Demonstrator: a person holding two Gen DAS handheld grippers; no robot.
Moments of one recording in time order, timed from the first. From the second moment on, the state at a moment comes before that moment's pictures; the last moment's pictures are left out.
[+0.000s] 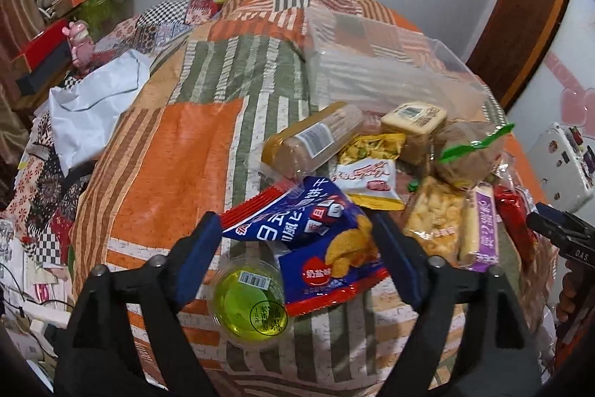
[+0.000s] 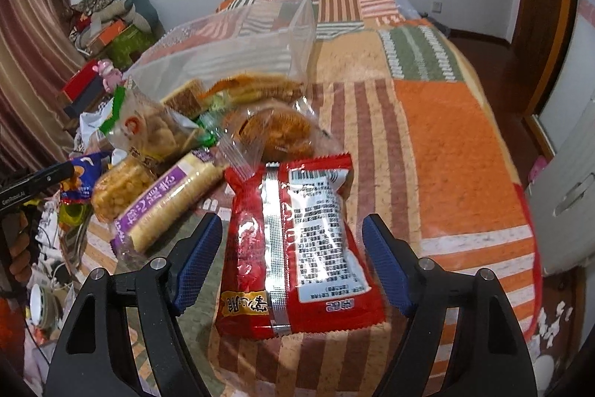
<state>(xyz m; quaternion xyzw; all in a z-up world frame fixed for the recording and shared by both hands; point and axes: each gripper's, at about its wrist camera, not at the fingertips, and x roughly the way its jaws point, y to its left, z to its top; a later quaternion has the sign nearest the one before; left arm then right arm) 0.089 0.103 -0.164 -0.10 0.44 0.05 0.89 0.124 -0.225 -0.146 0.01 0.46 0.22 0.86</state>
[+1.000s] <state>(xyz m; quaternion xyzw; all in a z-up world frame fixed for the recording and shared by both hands) 0.119 0.101 -0.188 -0.09 0.45 0.04 0.89 0.126 -0.222 -0.154 0.01 0.46 0.22 0.86</state>
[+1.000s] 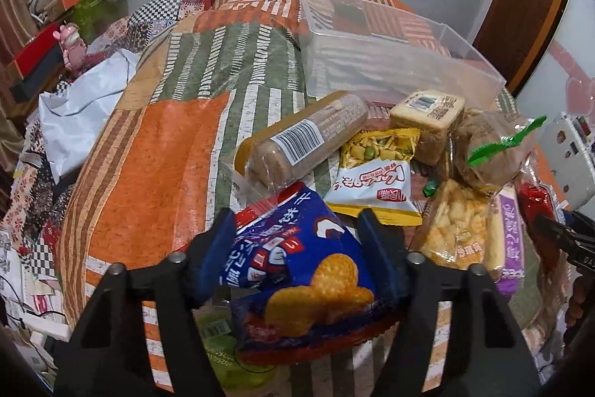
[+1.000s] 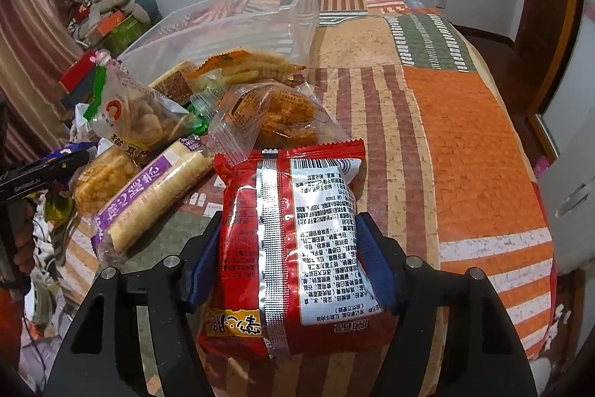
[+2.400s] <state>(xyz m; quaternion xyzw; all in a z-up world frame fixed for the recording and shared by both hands) 0.099 0.093 -0.176 -0.11 0.46 0.01 0.88 0.113 -0.238 -0.114 0.04 0.41 0.23 0.88</state>
